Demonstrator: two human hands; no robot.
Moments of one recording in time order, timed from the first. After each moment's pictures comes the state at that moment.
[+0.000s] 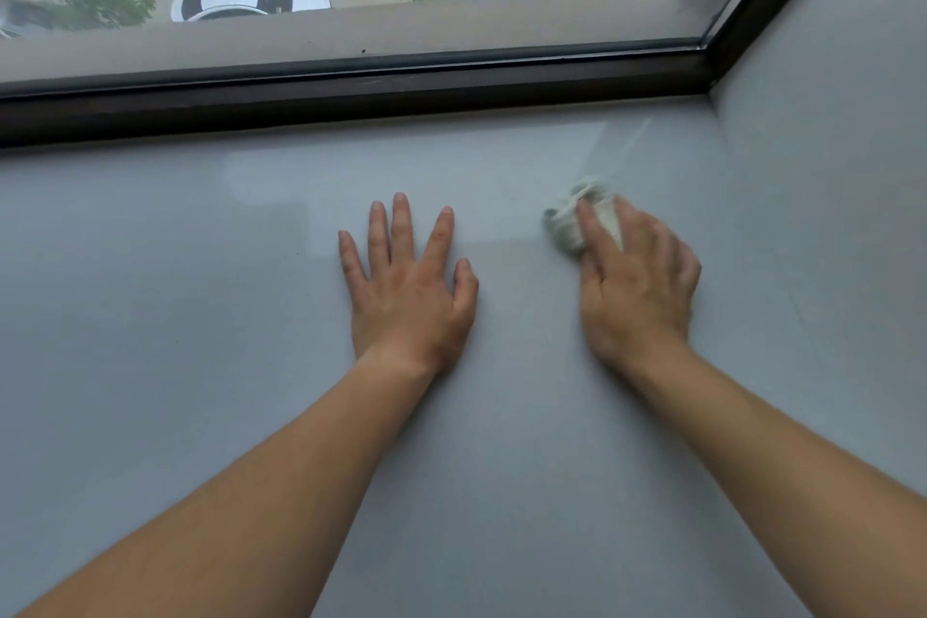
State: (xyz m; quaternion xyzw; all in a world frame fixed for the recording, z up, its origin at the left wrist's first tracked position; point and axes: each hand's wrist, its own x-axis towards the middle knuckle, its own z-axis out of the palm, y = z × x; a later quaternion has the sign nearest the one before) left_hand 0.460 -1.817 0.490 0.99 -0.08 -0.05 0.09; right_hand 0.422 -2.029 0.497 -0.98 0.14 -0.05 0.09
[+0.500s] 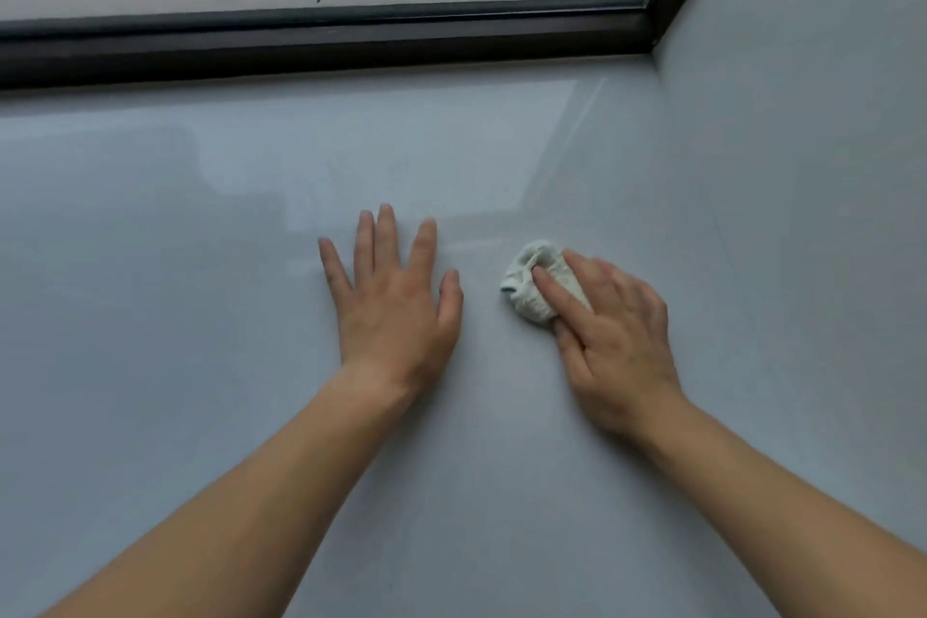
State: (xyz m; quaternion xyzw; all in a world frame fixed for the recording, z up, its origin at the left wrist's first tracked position) left_hand 0.382 -1.834 0.513 0.99 -0.09 -0.07 0.12; right_hand 0.302 -2.043 0.505 -0.99 0.01 0.00 0.10
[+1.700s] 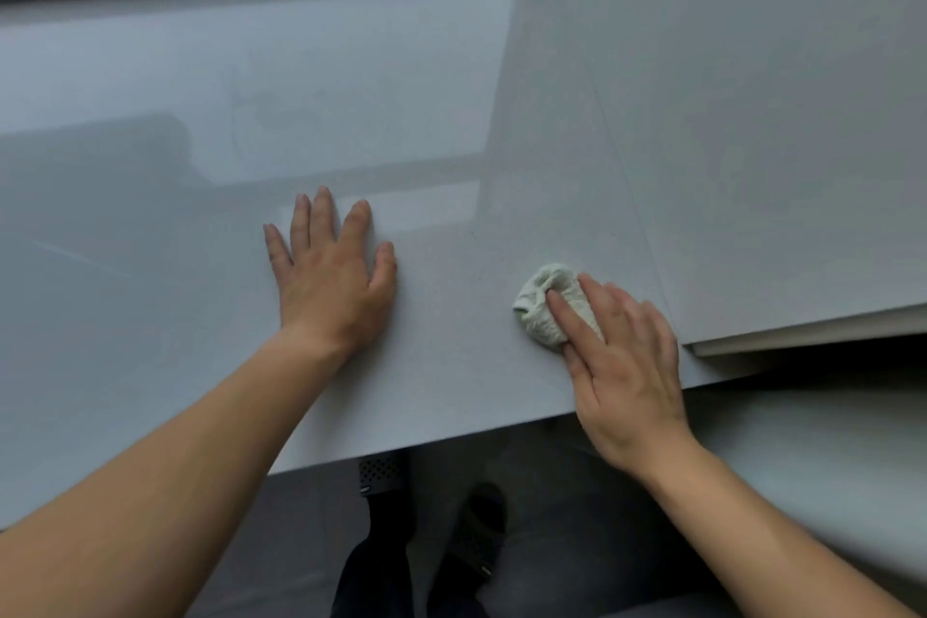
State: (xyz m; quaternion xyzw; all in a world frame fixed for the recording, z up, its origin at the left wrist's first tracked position) left_hand 0.240 -1.849 0.508 0.99 -0.07 -0.07 0.14; right_hand 0.084 -2.098 0.508 -0.99 0.06 0.01 0.11
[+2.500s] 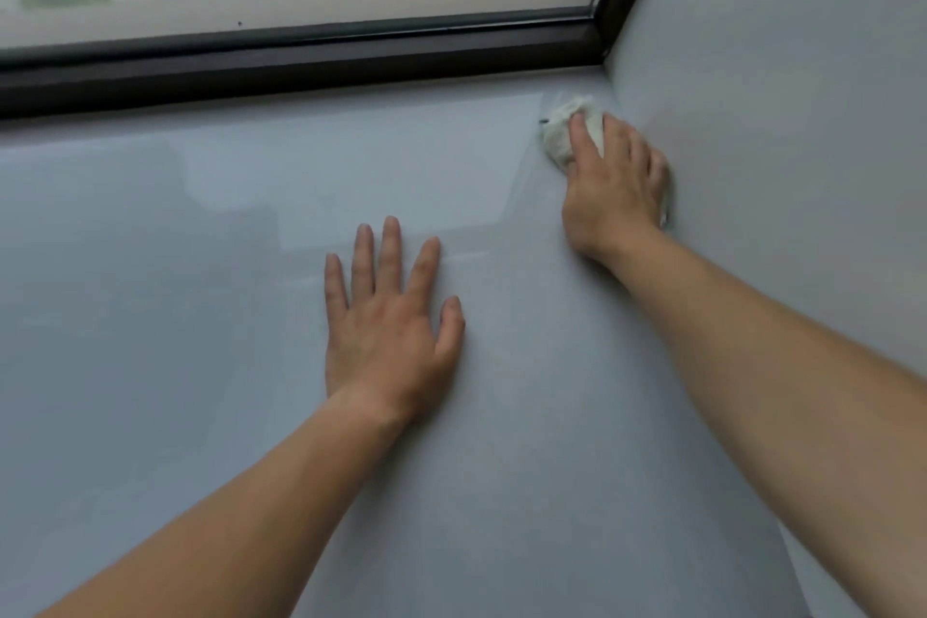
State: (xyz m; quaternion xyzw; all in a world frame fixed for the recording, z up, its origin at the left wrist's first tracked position) left_hand 0.391 -1.890 0.497 0.99 -0.13 -0.07 0.08; right_hand 0.467 -2.136 0.499 -0.99 0.17 -0.01 0.04
